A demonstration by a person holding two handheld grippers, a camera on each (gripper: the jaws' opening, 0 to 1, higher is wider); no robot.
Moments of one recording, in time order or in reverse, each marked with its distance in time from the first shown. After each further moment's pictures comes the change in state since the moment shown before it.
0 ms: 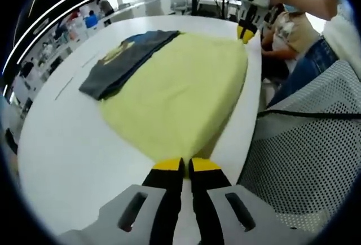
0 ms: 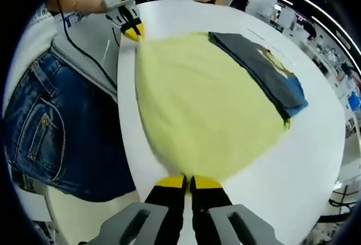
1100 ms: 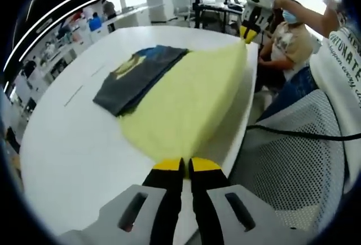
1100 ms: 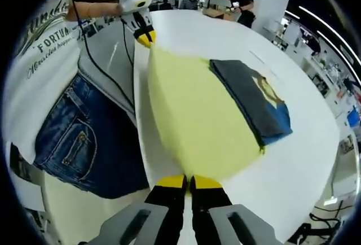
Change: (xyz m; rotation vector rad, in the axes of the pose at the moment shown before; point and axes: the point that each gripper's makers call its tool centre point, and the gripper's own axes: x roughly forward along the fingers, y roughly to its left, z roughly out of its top) left arm -0.049 0.006 0.027 0.001 -0.017 -0.015; right arm -0.063 0.007 0.039 -0.095 -0.055 0.011
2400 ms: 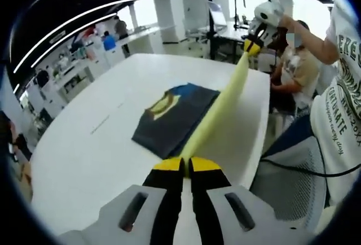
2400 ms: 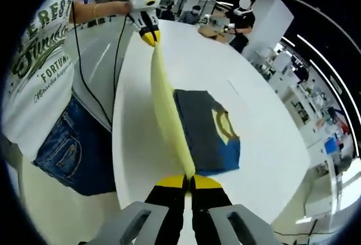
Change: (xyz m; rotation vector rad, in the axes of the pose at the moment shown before) left arm -0.057 0.062 0.089 0.000 -0.176 0.116; right arm -0.059 -0.072 0.063 -0.143 -0.089 -0.201
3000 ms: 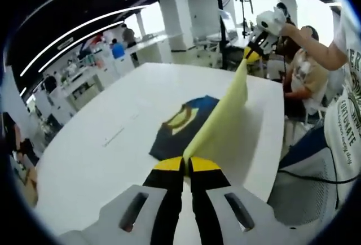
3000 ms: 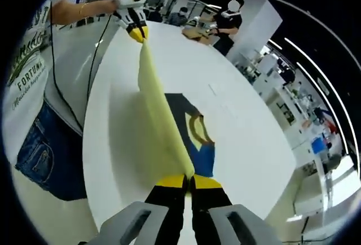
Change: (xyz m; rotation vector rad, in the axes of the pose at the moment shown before) left arm 0.011 0.045 0.028 0.012 -0.054 0.056; right arm 0.022 -0.062 0.007 0.007 -0.007 -0.122
